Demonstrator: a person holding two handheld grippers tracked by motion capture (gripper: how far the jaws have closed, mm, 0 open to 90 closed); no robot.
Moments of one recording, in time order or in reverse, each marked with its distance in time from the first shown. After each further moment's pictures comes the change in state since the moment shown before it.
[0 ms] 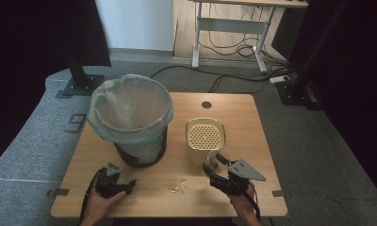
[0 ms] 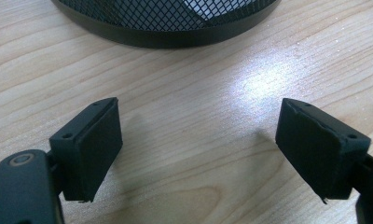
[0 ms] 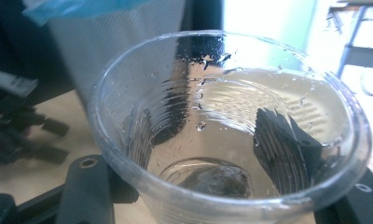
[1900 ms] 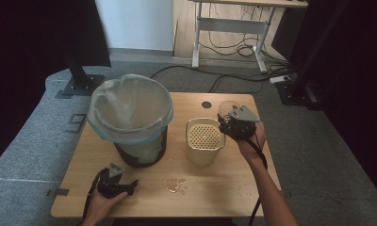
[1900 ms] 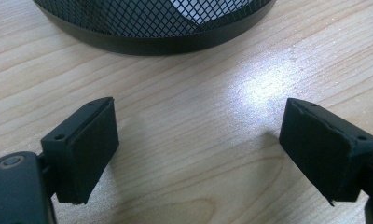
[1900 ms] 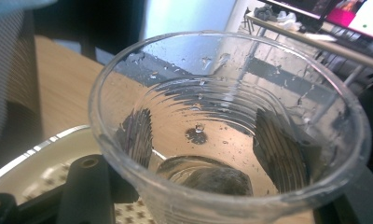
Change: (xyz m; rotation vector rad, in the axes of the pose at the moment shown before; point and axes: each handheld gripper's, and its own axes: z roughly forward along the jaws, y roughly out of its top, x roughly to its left) left arm -0.004 -0.001 0.005 -0.029 0.007 0.024; right arm -0.076 0.100 0.076 0.151 -0.335 -0.307
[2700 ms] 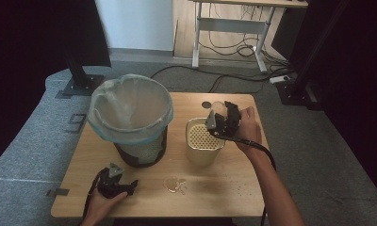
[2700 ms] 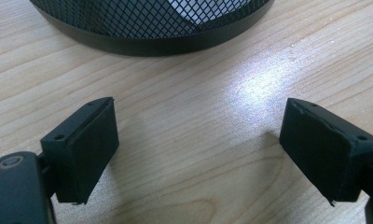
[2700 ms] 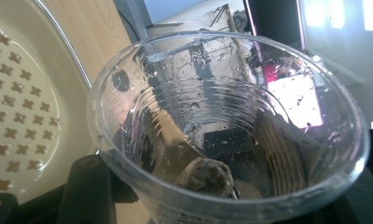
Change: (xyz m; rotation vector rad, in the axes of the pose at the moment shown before) left arm 0.001 0.000 0.000 0.001 -0.005 0.008; right arm 0.038 0.012 0.030 0.202 -0.221 -0.810
